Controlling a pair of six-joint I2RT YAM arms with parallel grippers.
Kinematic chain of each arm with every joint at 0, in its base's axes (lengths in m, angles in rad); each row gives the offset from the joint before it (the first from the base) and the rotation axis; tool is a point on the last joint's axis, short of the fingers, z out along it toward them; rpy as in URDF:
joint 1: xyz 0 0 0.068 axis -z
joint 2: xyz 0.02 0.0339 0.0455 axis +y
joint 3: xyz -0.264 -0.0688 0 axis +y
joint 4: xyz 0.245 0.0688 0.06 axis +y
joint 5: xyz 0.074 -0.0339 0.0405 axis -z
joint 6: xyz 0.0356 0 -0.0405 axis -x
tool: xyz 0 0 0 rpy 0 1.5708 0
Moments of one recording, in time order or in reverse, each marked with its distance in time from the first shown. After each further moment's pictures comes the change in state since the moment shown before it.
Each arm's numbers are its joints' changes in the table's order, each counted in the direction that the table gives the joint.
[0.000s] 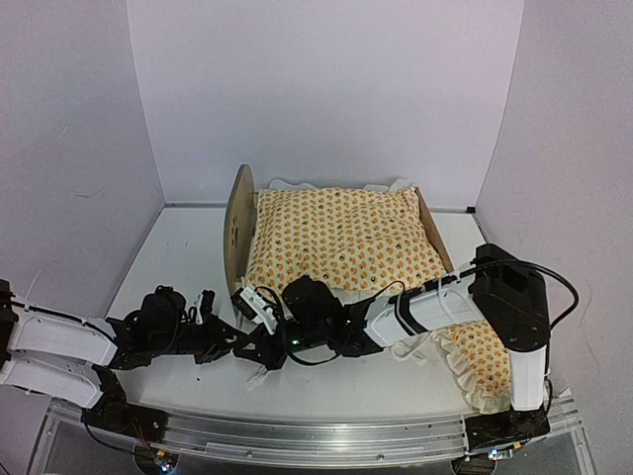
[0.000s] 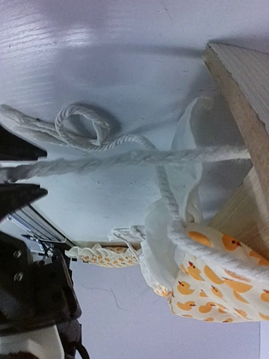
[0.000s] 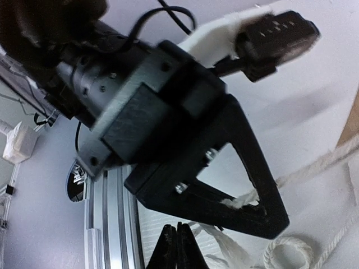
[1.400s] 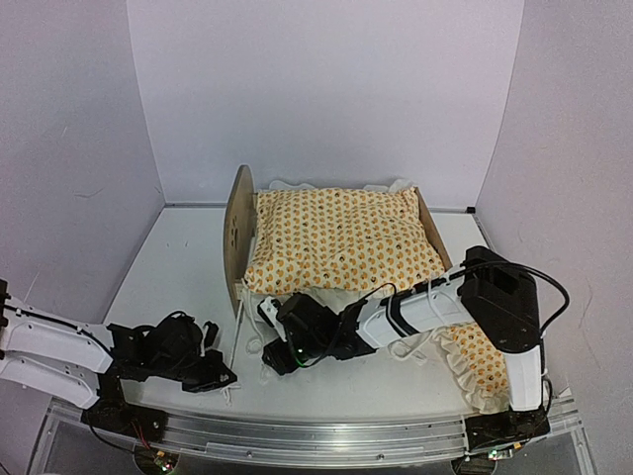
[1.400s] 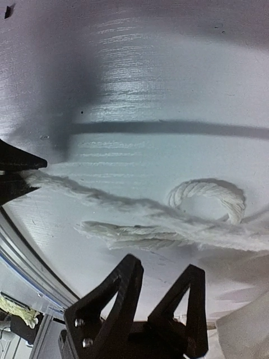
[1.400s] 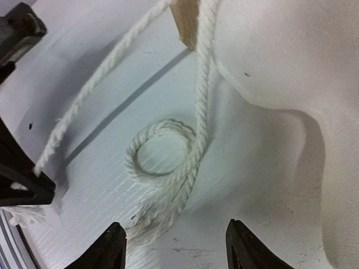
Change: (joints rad) left arm 0.236 -0.022 -0.021 0.393 -0.164 -0.036; right arm -0.003 0.040 -0.042 0.378 0.427 -0.062
